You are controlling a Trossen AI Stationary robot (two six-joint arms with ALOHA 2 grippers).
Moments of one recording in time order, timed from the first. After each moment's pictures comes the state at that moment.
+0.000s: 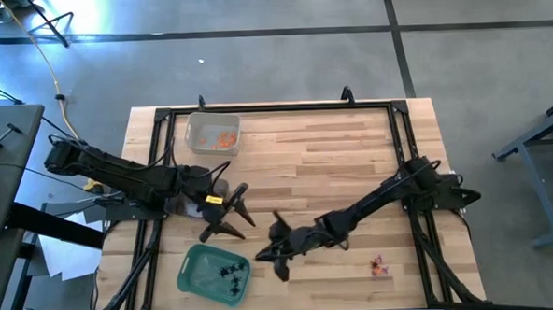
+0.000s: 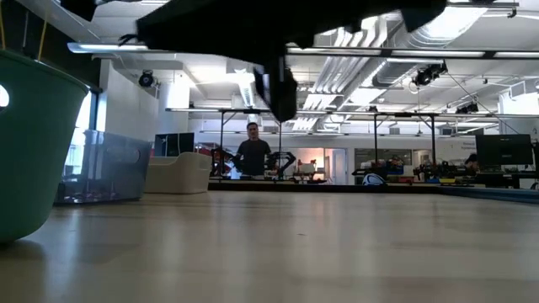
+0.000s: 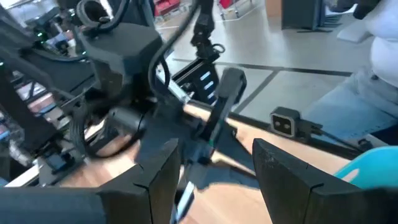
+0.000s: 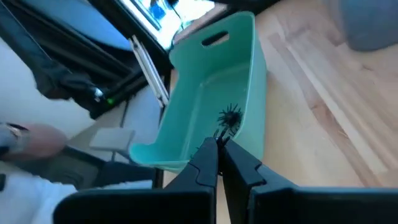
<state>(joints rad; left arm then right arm) -0.20 1.16 0.65 0.26 0.44 0.50 0.41 2.04 1.25 0.42 0.14 0.72</state>
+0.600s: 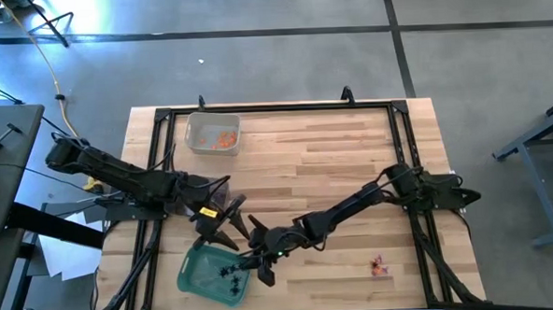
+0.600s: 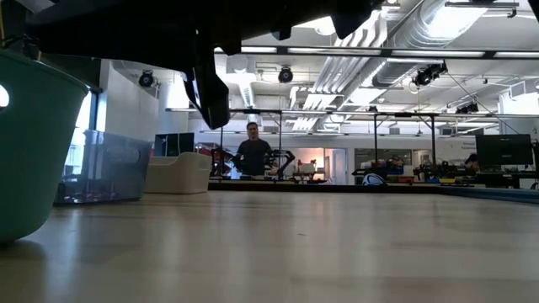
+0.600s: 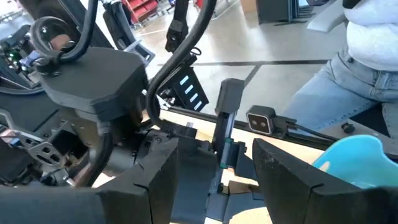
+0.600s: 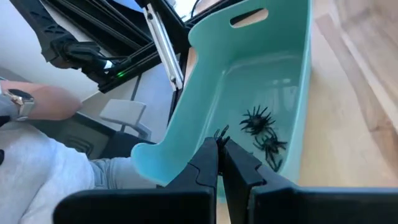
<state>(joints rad) -0.28 1.16 0.65 0.23 0.43 0.59 0.36 2.21 1.52 0.28 -0.06 0.63</state>
